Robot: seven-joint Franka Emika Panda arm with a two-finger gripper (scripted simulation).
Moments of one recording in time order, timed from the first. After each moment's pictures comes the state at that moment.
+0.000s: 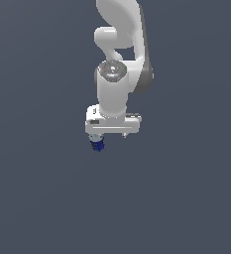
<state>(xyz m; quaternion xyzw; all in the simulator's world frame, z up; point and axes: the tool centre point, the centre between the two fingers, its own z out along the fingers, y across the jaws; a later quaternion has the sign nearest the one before) -0.003 -0.011 0.165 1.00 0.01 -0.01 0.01</state>
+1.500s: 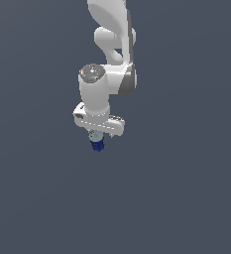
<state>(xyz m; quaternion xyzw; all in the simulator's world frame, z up) -0.032 -0.064 0.141 0.99 -0.13 0.00 0.00</state>
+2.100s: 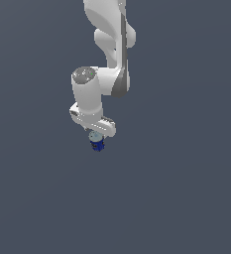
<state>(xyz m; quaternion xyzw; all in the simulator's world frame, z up) -0.049 -0.090 0.125 0.97 -0.22 0.00 0.00</state>
